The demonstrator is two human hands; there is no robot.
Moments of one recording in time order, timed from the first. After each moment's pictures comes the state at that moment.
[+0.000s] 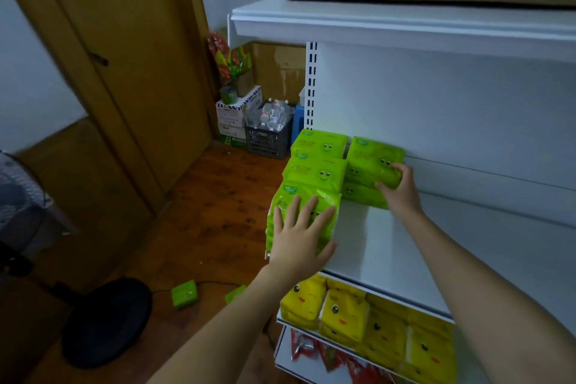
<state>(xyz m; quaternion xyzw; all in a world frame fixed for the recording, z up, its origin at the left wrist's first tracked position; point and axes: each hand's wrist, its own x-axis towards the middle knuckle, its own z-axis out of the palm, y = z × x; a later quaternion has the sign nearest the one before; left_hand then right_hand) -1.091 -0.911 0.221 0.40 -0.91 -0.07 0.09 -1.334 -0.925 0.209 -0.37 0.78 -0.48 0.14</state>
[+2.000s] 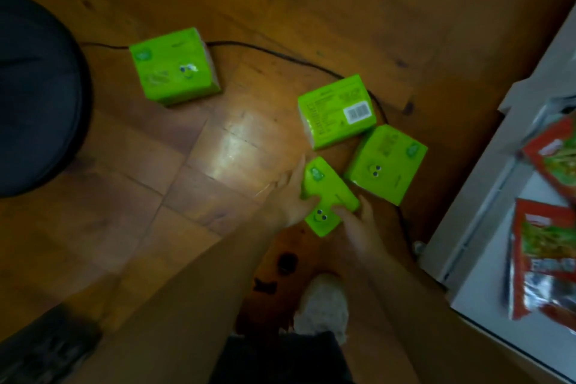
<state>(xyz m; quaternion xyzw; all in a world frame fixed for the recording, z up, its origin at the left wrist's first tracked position) -0.818 -1.128 -0.671 0.57 -0.57 -0.57 -0.15 -0.939 -1.045 -0.679 -0.06 0.78 -0.29 0.55</state>
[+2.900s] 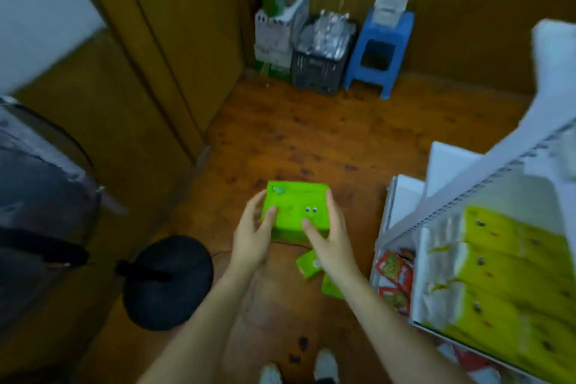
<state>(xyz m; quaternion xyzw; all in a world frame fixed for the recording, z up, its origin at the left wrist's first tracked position) -0.749 -1.209 0.016 0.56 -0.56 -0.52 0.34 -0.881 -1.149 0.023 -0.40 0.71 -0.45 0.37</state>
